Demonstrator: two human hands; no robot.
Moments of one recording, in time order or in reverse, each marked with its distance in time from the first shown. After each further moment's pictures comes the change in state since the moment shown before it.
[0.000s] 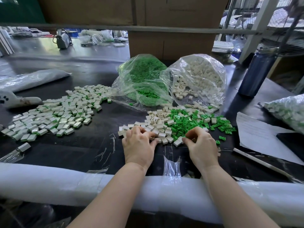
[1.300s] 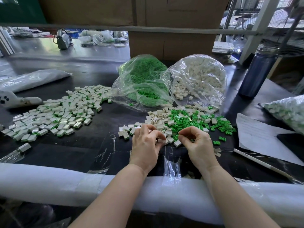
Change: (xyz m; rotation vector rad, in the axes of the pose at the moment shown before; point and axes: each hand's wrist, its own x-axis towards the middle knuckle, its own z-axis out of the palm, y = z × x) left_hand -0.003 0.004 0.003 -0.254 0.064 0.271; right_hand -0.001 -0.001 0.002 0.410 -0.067 -0.126
